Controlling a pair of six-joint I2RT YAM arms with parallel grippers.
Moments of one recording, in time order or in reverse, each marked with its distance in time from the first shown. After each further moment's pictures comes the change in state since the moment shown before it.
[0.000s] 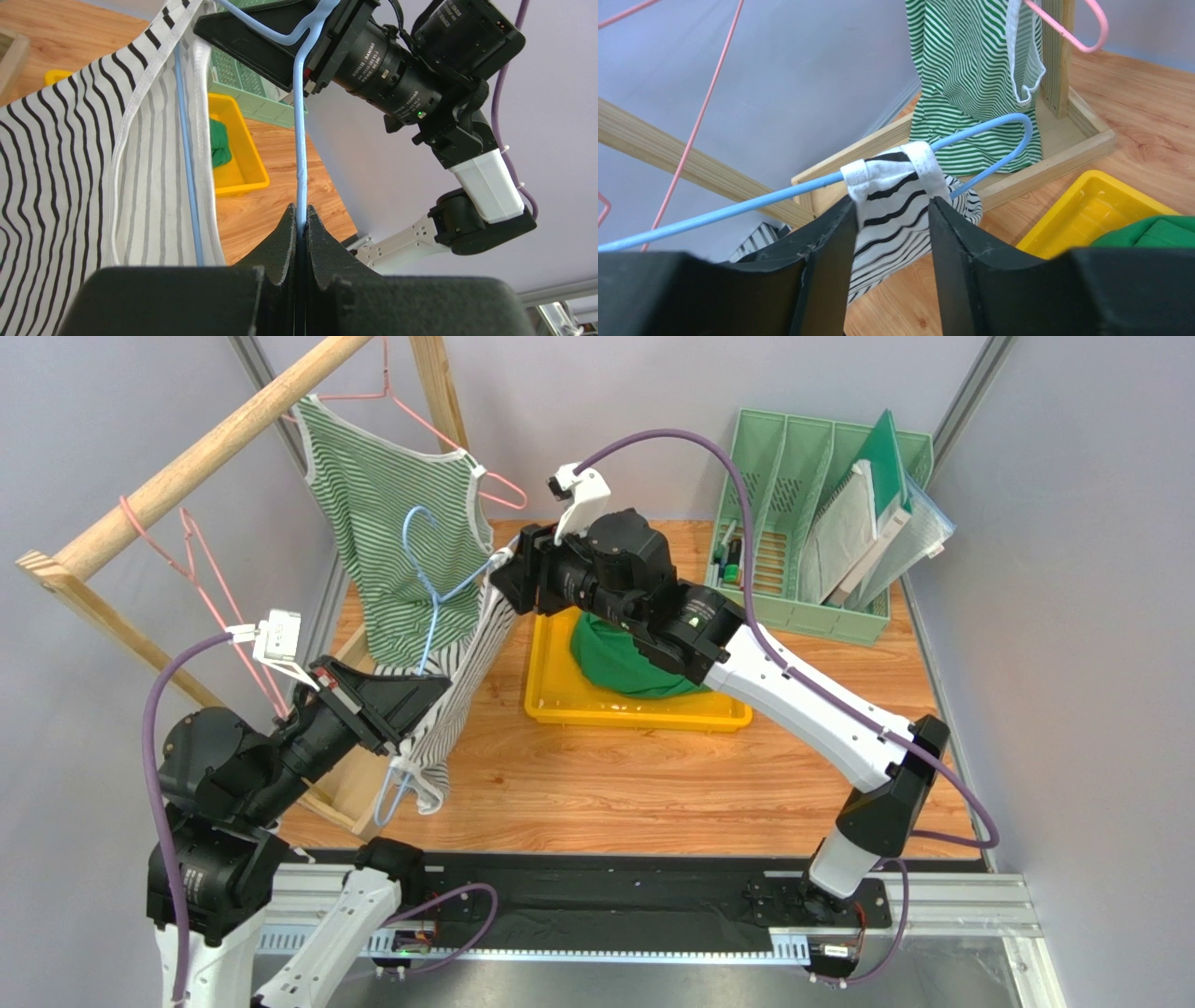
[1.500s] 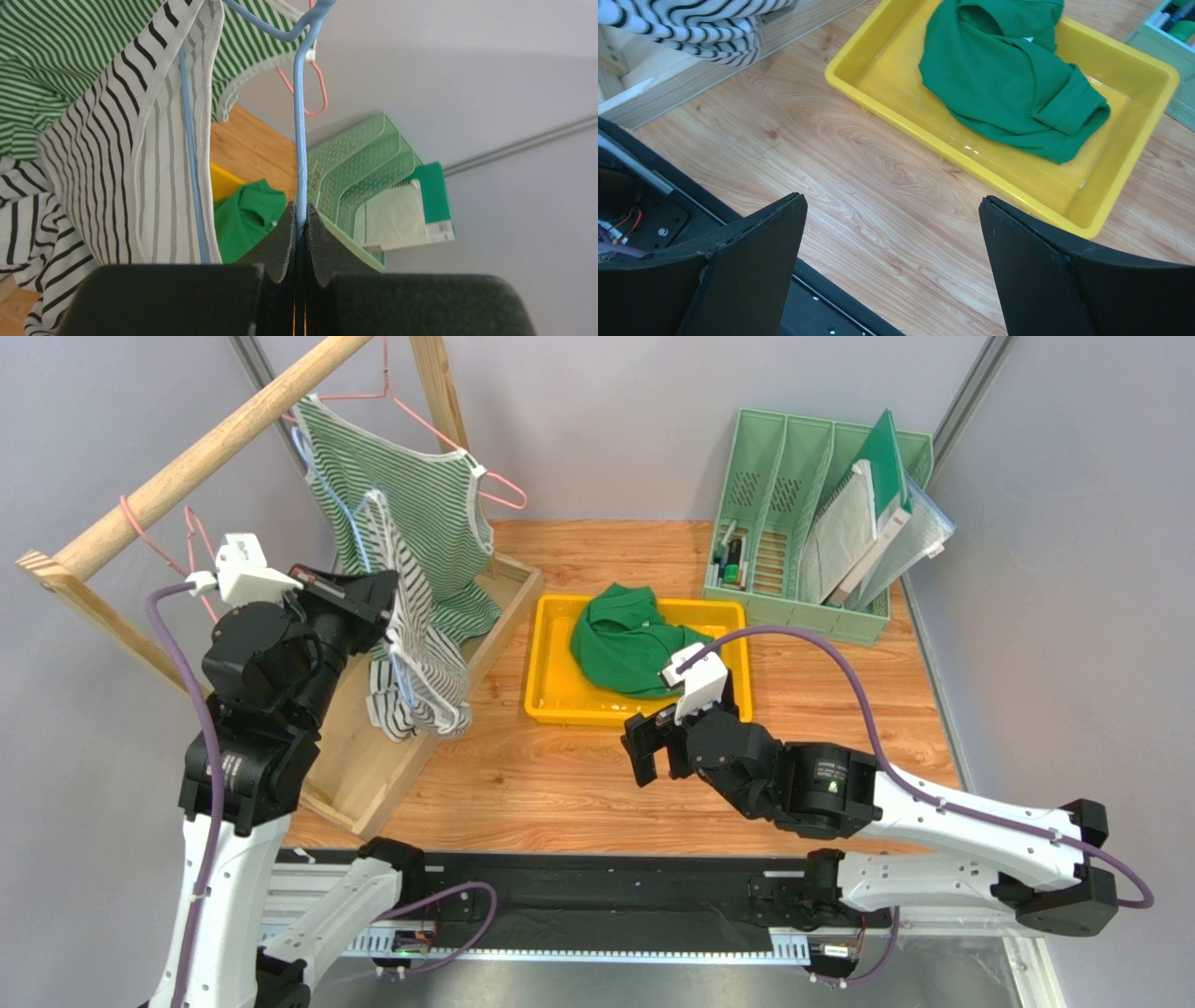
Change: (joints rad) left arm 0.000 0.268 0.118 0.085 -0.625 -0.108; right arm 0.343 -0.700 -0.813 -0.270 0.573 -0.016
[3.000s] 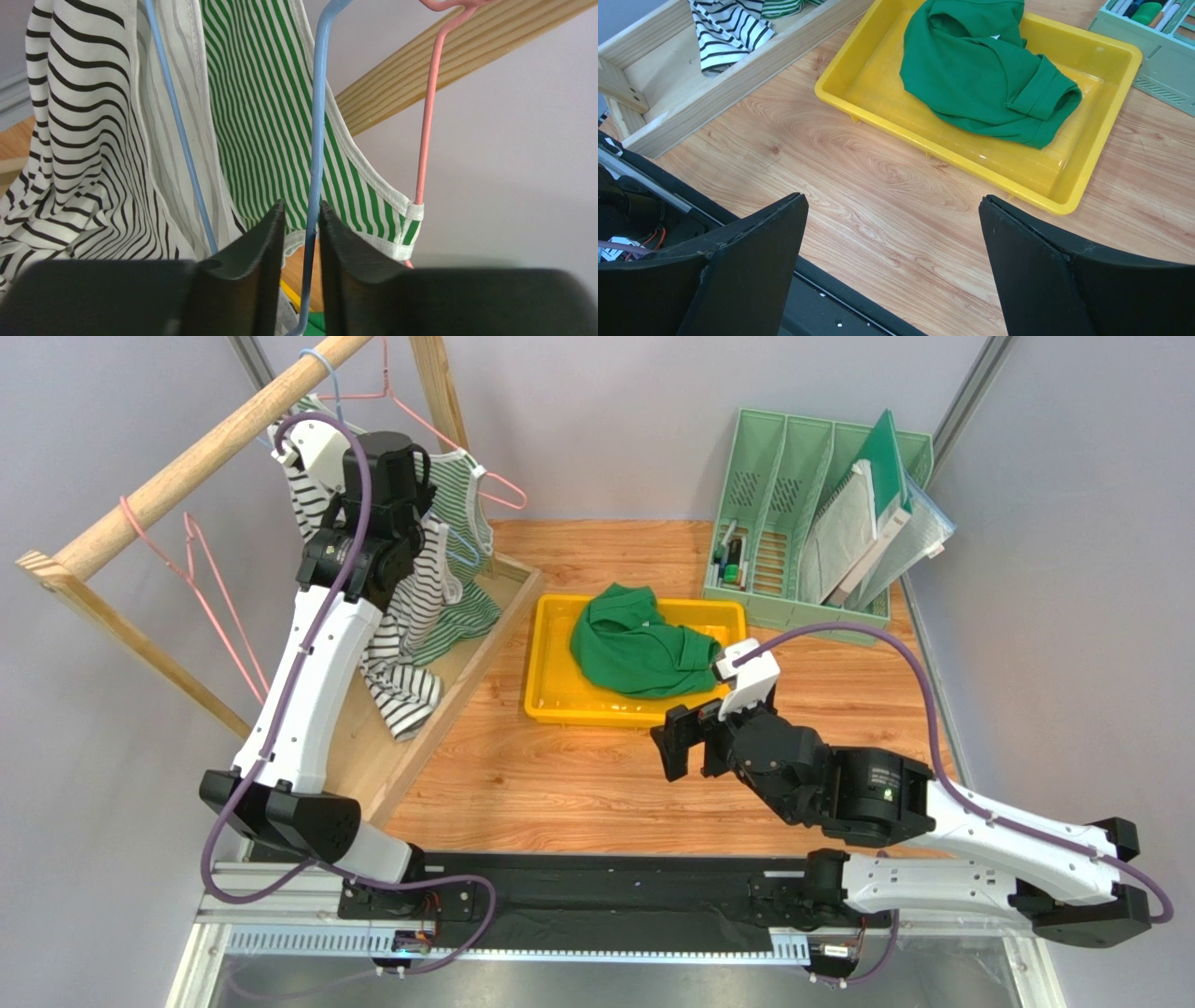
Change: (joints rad) left arm 0.000 0.673 0.422 0.005 -0.409 0.011; right arm 0.000 -0.126 0.013 -0.100 0.048 0.078
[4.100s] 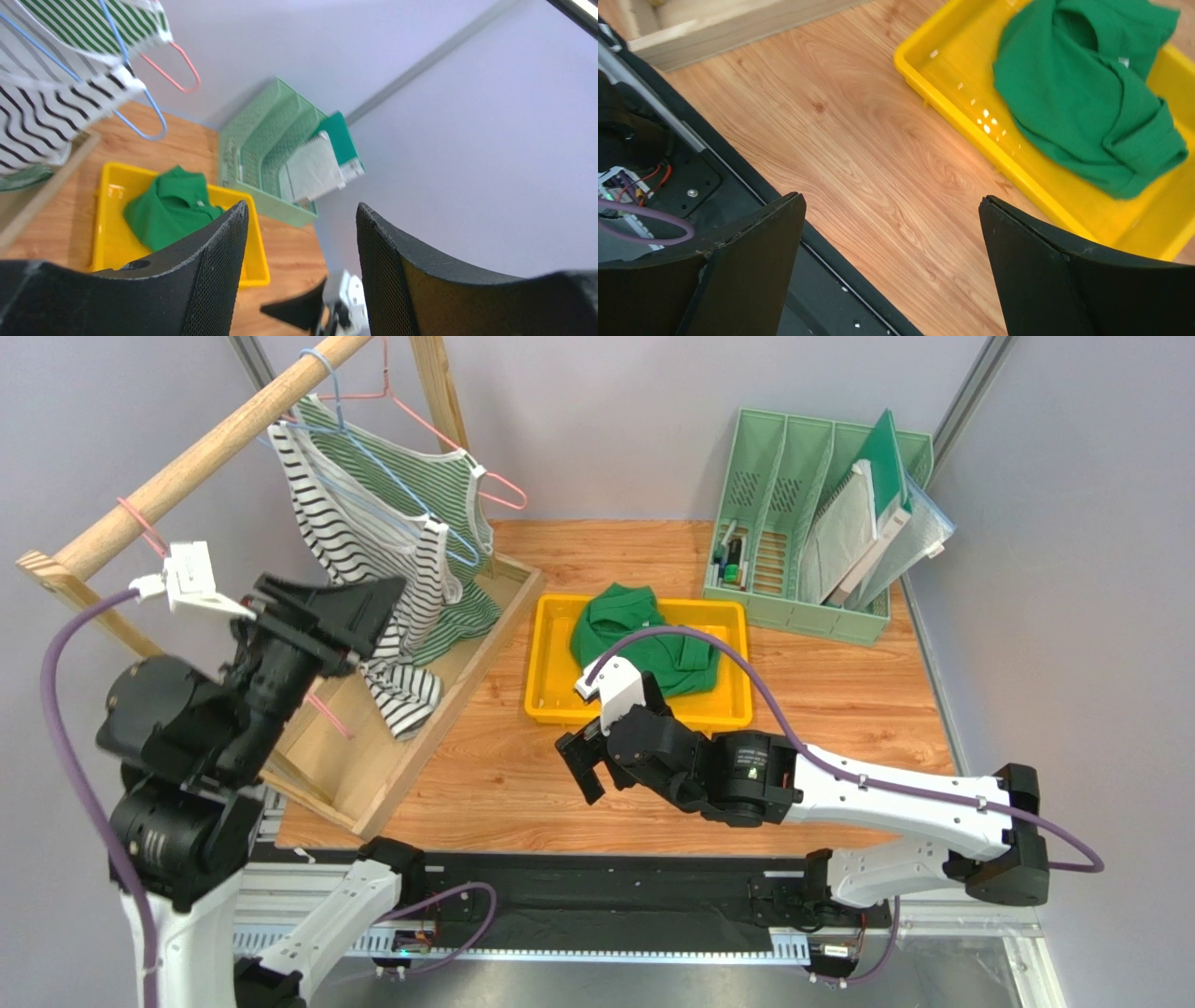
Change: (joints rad) left arm -0.020 -0.781 -0.264 -0.087 0.747 0.026; right arm 0.052 0.400 0.171 0.112 -0.177 -0.149
